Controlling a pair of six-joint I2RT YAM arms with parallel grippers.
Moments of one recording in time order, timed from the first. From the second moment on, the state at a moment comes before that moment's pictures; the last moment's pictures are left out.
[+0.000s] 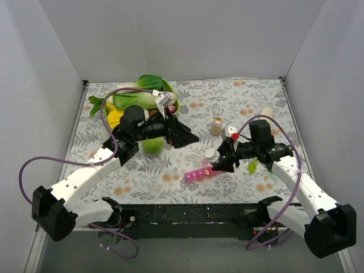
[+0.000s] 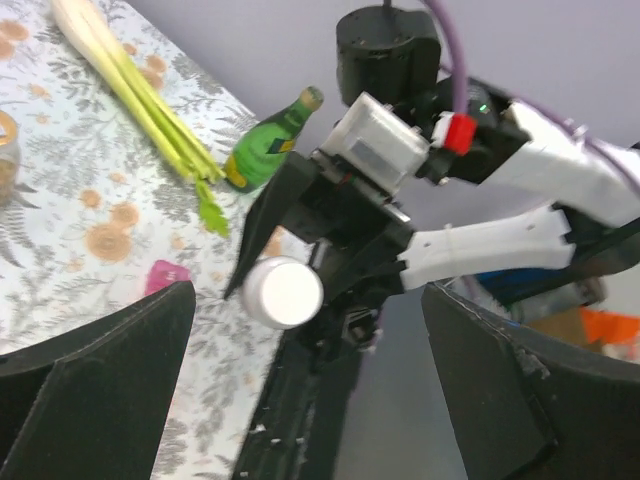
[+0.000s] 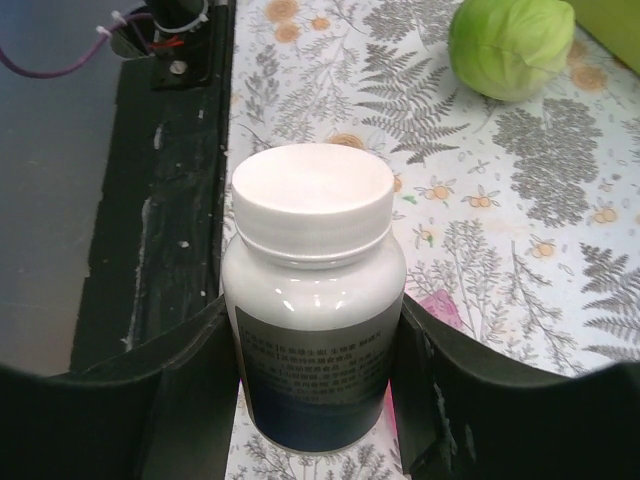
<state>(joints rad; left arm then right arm) -0.66 1.17 0.97 0.11 0.68 -0.56 0.36 1.01 0.73 -0.48 -1.16 -0.56</state>
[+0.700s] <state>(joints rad) -0.86 1.41 1.17 -0.27 0.29 -1.13 0.36 0.98 0.73 -0.47 -0.92 -0.59</state>
